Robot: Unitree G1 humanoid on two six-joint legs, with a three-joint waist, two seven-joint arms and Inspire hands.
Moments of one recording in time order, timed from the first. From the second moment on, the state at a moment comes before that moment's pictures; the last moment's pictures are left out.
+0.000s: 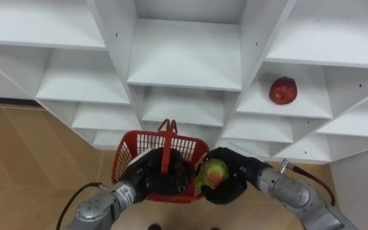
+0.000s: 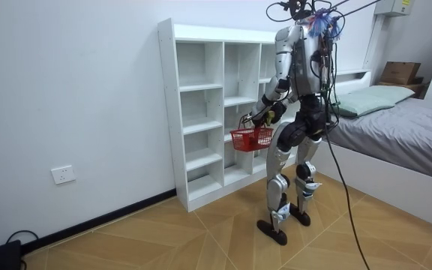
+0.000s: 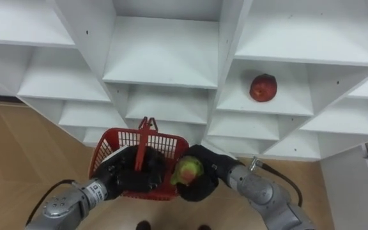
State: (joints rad) left arm -0.08 0.26 -0.34 0.62 -0.36 -0.16 -0.43; right arm -0.15 -0.38 0.40 0.52 -0.27 -0.15 0.31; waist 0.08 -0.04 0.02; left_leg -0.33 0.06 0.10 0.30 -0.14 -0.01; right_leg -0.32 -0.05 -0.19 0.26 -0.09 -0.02
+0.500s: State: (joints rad) left arm -0.08 0.26 -0.36 0.62 -0.36 -0.16 -0.43; right arm -0.15 -0.38 0.40 0.54 -0.29 -0.15 0.22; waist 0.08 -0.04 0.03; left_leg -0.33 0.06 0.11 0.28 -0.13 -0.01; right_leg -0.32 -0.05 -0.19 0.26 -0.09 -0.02
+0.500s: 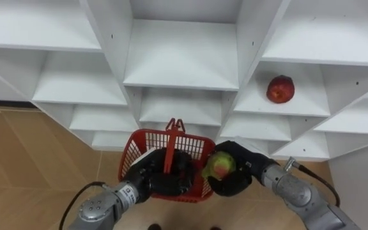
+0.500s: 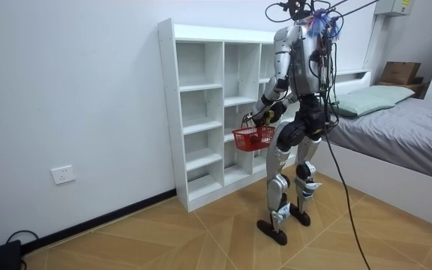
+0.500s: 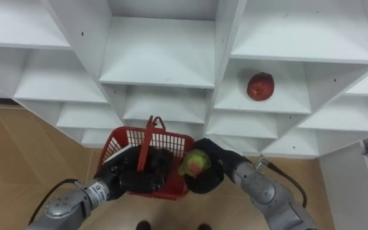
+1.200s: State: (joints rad) left arm -0.09 0.27 -0.40 0.62 -0.36 -0.16 -0.45; right arm -0.21 -0.35 0.40 0.63 -0.29 -0.15 0.15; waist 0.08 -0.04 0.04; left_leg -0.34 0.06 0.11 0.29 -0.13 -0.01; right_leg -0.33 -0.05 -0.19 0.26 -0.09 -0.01
